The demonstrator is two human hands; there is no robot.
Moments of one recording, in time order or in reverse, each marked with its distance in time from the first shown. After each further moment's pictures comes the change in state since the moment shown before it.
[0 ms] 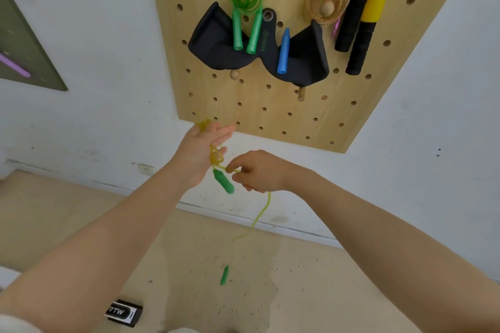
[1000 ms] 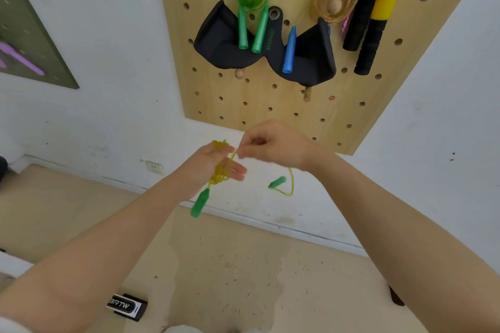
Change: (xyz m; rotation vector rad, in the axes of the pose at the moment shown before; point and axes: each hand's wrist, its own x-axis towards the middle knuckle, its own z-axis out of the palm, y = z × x) left_hand -0.014 -0.013 -0.002 0.403 -0.108 -0.121; right_hand -0.009 -0.002 -0.041 0.154 0.201 -0.175
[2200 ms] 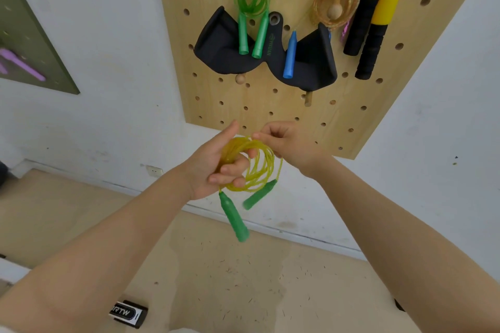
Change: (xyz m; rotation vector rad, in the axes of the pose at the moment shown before) left_hand -0.014 0.037 0.006 -0.422 -0.471 -0.019; right_hand 0.012 0.038 0.003 0.349 0.273 0.056
